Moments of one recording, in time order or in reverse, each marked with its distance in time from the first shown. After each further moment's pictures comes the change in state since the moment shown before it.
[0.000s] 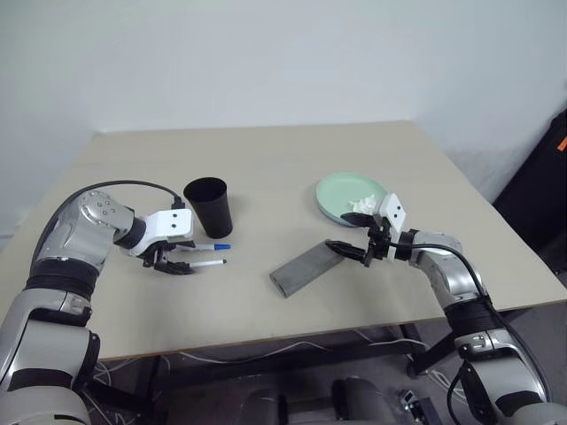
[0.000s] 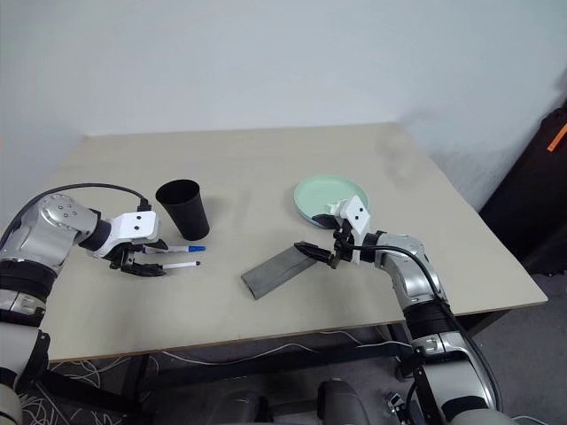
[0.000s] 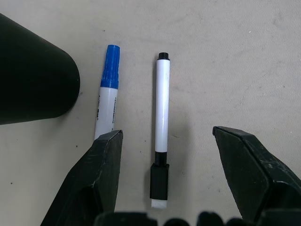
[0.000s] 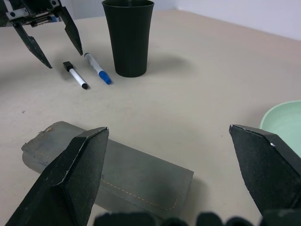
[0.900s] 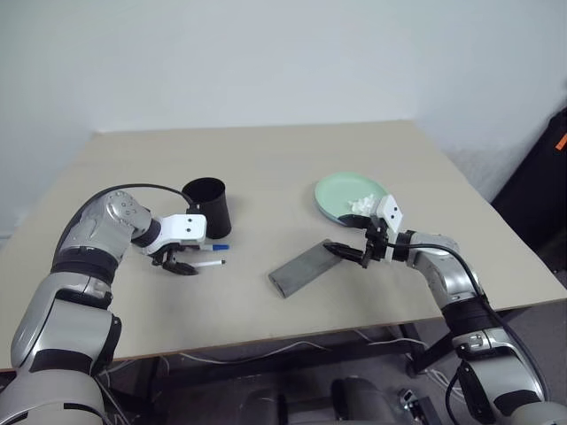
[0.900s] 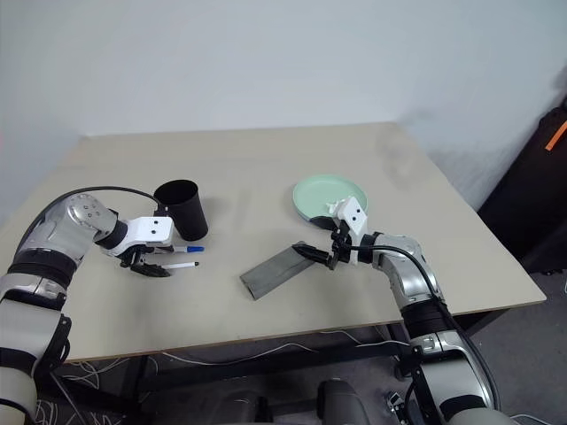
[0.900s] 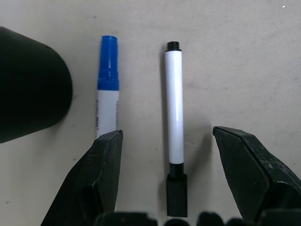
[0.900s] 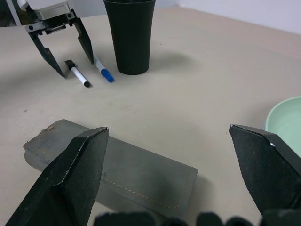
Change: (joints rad) left arm -0.130 -0.093 -0.087 0.227 0.141 -0.120 0.050; right arm -0.010 0.010 0.010 0.023 0.000 0.002 0.007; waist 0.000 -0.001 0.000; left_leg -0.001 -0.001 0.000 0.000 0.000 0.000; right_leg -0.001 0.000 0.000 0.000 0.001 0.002
